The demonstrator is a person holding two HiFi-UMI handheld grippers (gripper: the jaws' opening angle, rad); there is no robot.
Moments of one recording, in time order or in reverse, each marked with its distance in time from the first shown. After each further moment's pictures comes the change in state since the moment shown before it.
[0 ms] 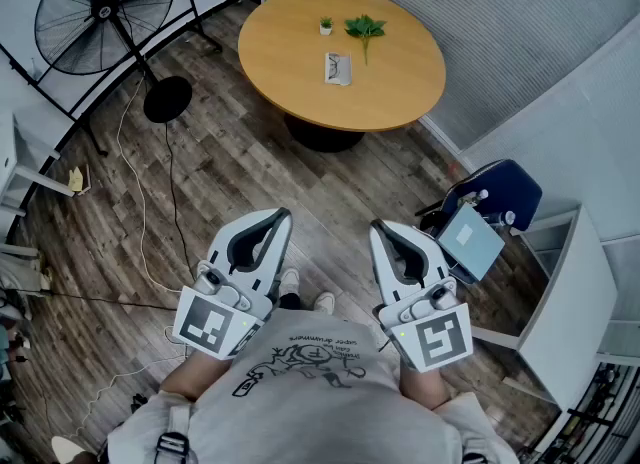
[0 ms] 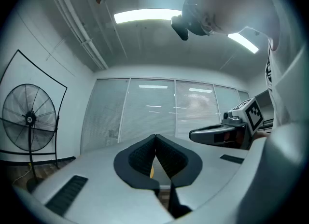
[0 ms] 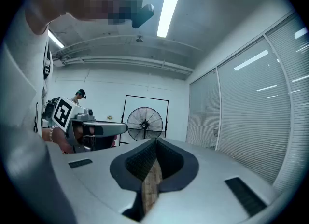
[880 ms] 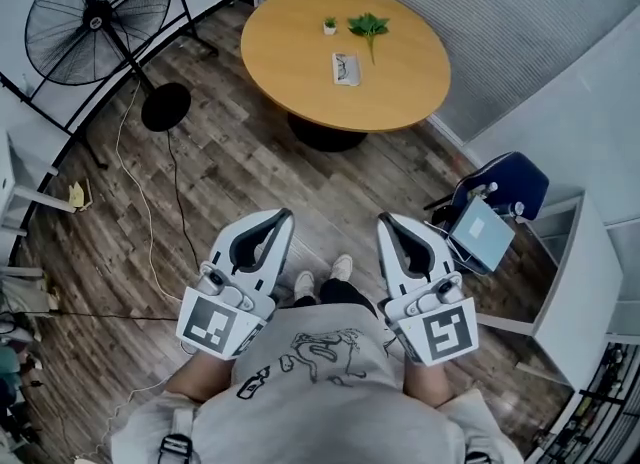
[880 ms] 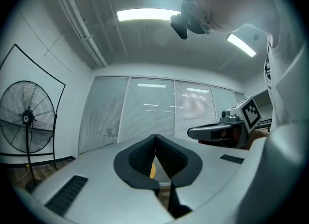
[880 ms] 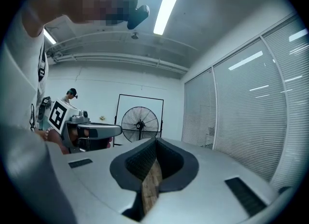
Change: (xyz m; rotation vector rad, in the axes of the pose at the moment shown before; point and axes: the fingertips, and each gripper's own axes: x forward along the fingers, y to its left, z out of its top) left arm -0.030 0.082 0.000 -0.006 0.012 -0.050; right arm 0.069 0.041 0.001 0.014 -0.001 -0.080
